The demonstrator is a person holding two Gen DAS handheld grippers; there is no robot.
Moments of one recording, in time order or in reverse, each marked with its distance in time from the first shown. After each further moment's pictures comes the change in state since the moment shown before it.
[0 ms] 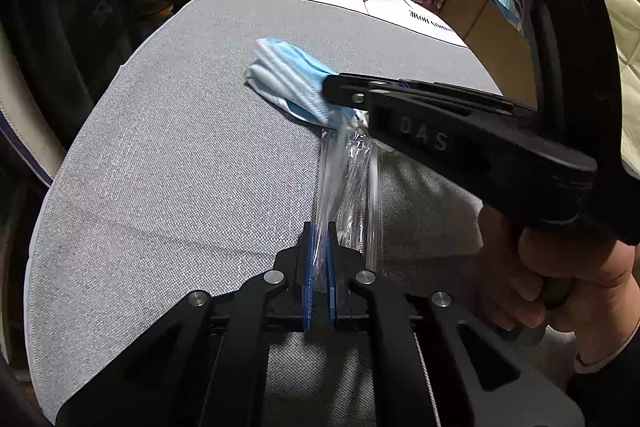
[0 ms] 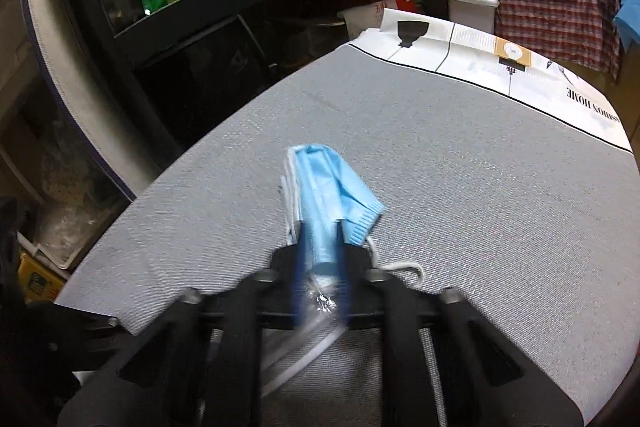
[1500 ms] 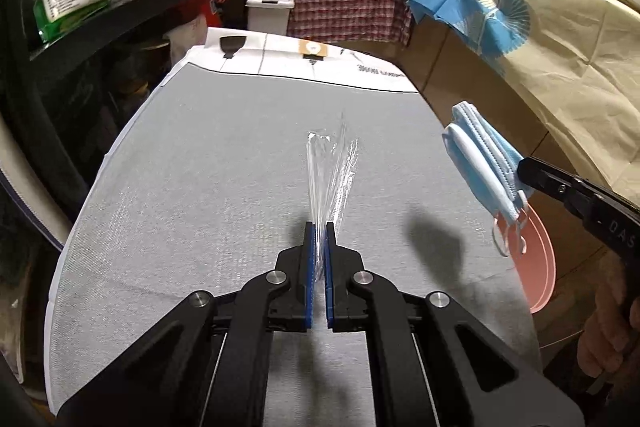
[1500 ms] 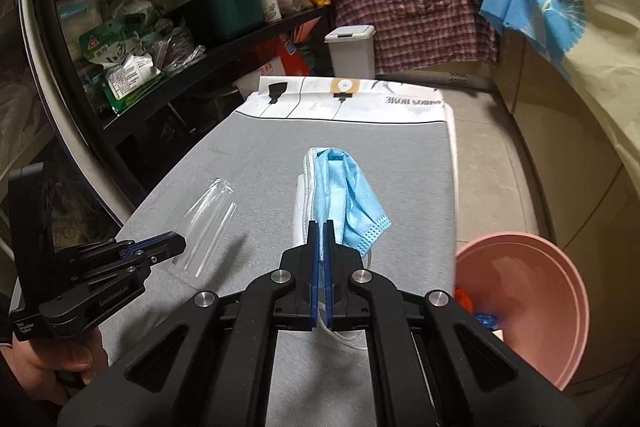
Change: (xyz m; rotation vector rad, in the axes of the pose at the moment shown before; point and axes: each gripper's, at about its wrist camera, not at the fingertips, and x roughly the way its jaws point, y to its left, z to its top) left arm -0.048 -0.064 0.019 0.097 -0.173 -0.021; right arm -0.198 -0.063 -0.059 0.203 -0.168 -0.252
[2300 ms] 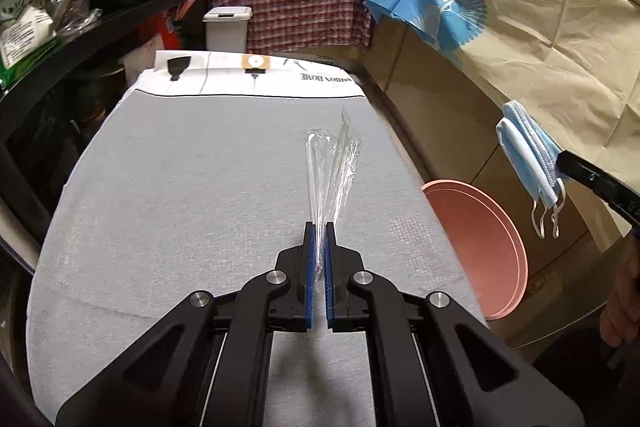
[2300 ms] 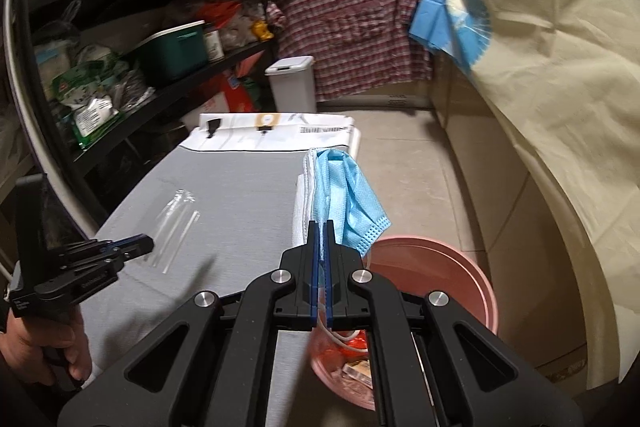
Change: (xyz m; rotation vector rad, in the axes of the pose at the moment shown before) left arm 0.002 -0.061 0.009 0.080 -0.020 -0.079; right arm -0.074 -0.086 -0.010 0.080 -0.095 -0.154
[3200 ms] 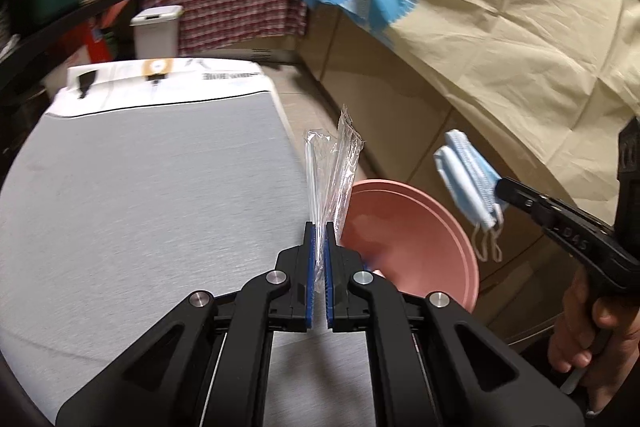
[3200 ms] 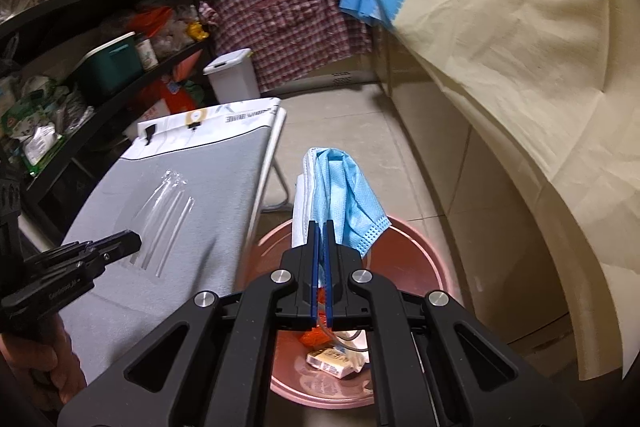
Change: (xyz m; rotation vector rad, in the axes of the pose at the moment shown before) left arm 0.044 -0.090 0.014 0.086 0.035 -0.172; right arm 0.019 -0.072 -0.024 0.152 0.038 -0.142
